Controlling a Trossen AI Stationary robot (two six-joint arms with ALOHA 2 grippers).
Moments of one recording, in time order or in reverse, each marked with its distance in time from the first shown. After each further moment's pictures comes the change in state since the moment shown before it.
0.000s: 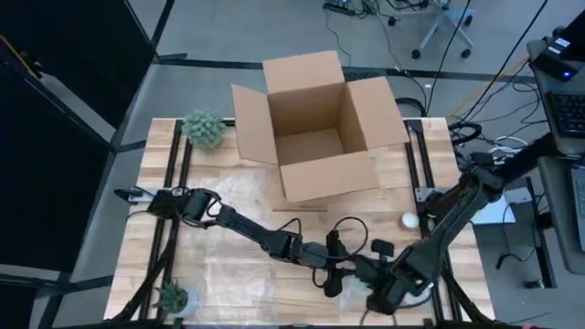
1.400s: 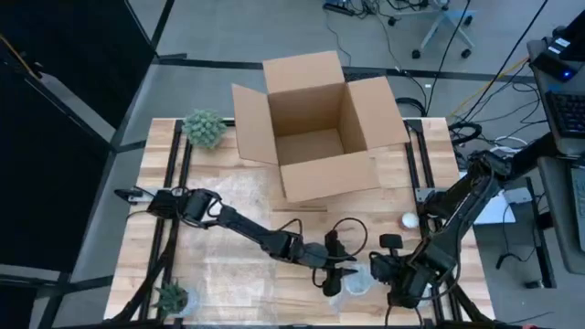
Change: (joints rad) left arm 0.002 0.011 -0.005 -0.050 -0.001 0.008; right arm 0.060 -0.109 -0.172 0.092 0.049 -0.184
